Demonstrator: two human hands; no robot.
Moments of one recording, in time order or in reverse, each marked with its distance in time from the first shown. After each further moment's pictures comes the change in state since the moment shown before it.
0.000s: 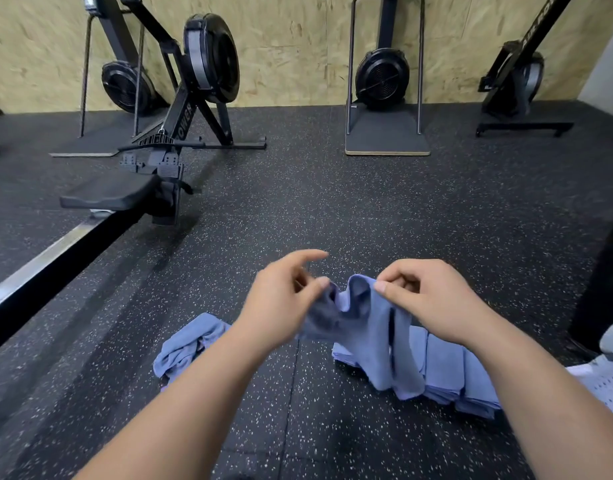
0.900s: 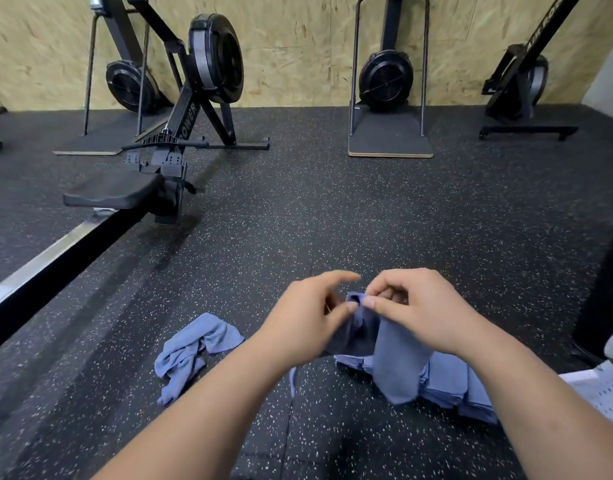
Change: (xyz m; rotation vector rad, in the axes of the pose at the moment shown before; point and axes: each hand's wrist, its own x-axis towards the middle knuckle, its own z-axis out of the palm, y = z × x) left_hand -0.010 0.010 0.018 0.154 -0.156 0.114; right_hand 0.002 -0.011 0.017 -0.029 -0.091 -0.096
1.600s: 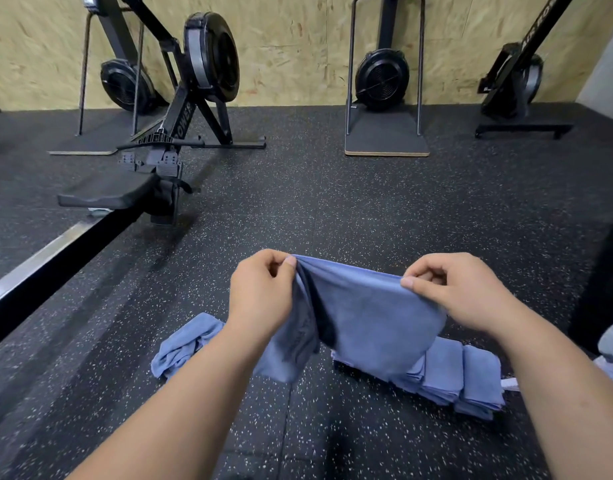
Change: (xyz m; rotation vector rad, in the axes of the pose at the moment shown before) left_hand 0.016 -0.033 -0.018 -0.192 0.479 -0.383; right_hand -0.007 0.034 -0.044 -0.091 0.141 0.177
